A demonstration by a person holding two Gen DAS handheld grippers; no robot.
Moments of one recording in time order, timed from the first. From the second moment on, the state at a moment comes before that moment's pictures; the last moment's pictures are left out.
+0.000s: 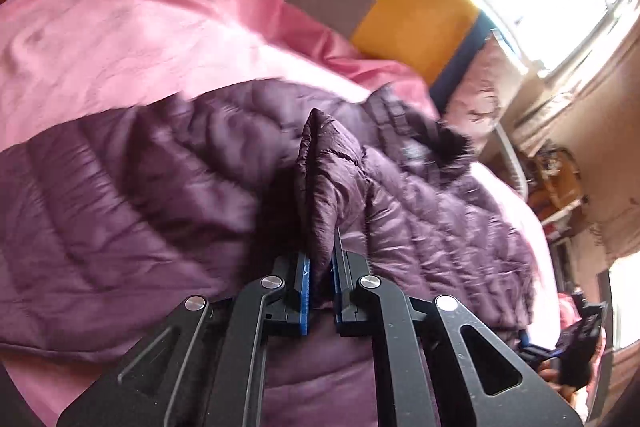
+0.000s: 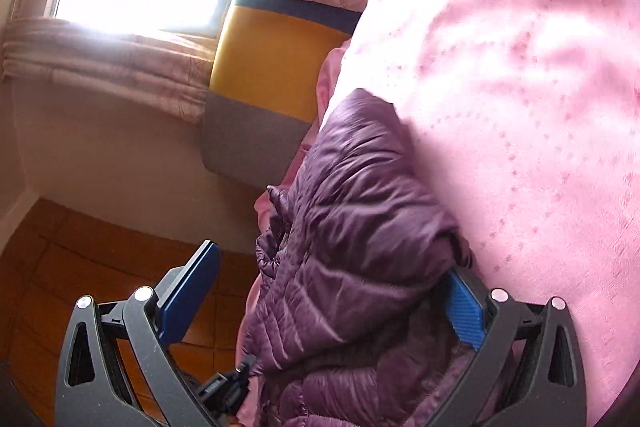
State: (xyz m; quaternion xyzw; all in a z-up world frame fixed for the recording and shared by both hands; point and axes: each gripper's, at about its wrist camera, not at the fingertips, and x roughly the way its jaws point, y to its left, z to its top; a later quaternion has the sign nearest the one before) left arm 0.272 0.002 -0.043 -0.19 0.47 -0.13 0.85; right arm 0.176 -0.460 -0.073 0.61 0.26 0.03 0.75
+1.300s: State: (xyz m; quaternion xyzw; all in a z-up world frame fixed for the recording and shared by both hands) left arm 0.273 -0.054 -0.025 -0.06 0.39 -0.11 0.91; right arm 0.279 -0.370 -0.079 0.11 0.47 -0.10 0.87
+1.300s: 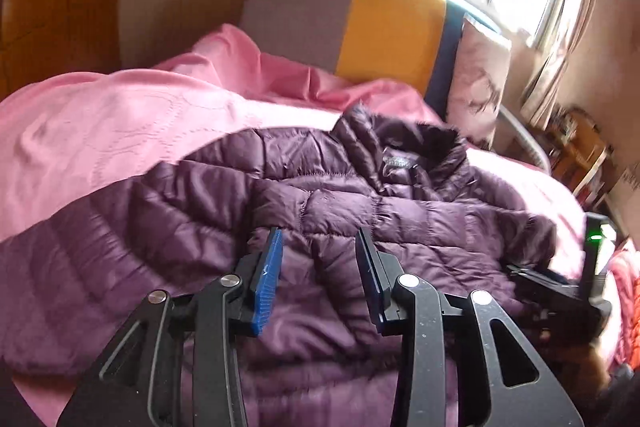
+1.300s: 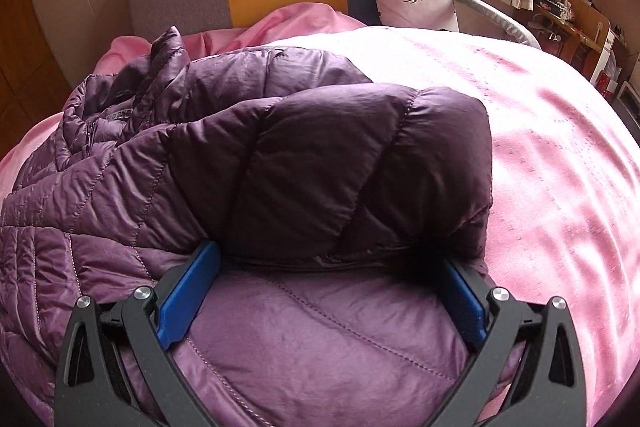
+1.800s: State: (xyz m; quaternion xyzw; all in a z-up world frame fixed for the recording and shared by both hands) left arm 0.295 -0.050 -0.073 -0.06 0.43 -0.11 0.89; right arm 0.278 -0.366 -0.077 0.10 0.47 -0.10 0.87
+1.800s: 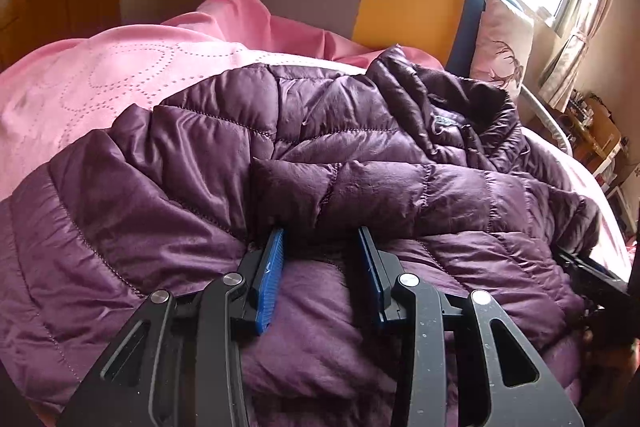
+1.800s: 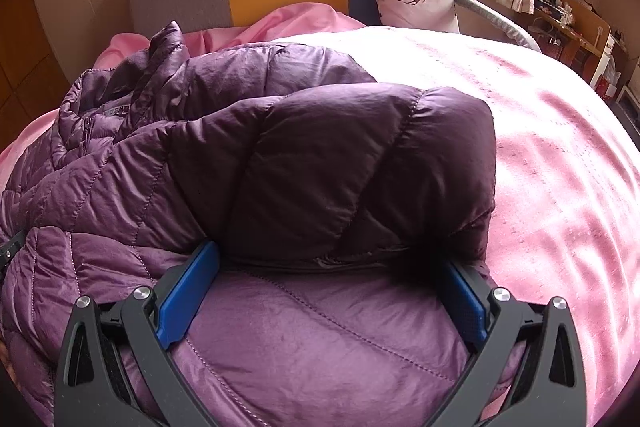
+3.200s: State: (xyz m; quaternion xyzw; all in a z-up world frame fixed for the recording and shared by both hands) left arm 0.110 0.289 -0.010 -0.40 0.30 0.12 0.86; right arm 0.189 -0.278 -0.023 0.06 0.44 0.01 0.90
